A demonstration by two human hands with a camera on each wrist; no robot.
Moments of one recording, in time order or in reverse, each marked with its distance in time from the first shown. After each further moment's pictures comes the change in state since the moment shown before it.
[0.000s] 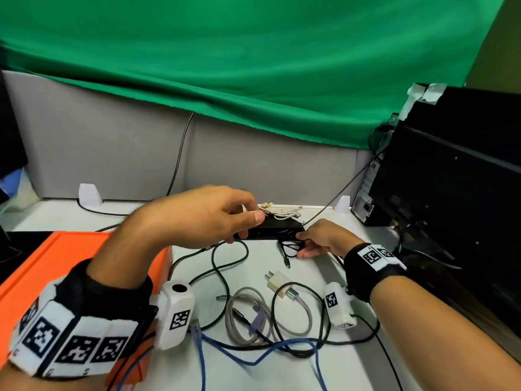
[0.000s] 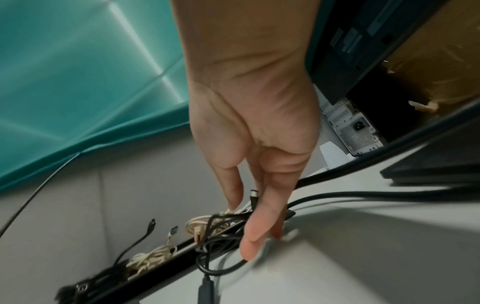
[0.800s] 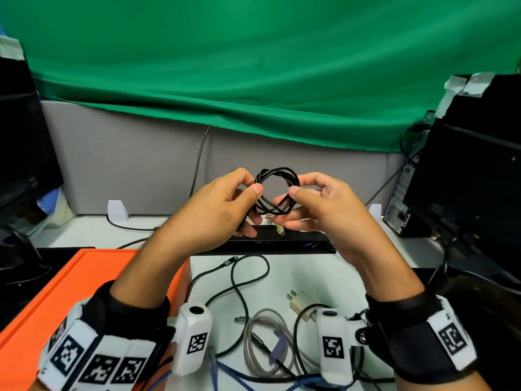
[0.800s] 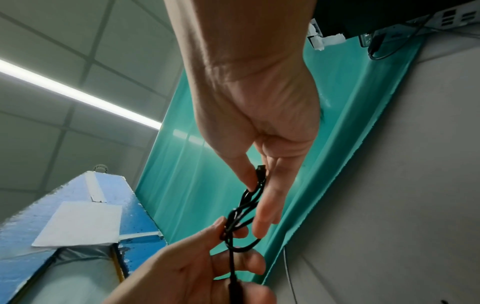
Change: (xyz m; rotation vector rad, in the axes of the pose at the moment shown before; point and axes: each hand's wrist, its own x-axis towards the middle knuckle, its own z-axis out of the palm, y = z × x) left_hand 0.025 -0.016 0.005 -0.402 0.368 -0.017; right_hand -0.132 -0.081 0.037 0.450 -0.106 -0.652
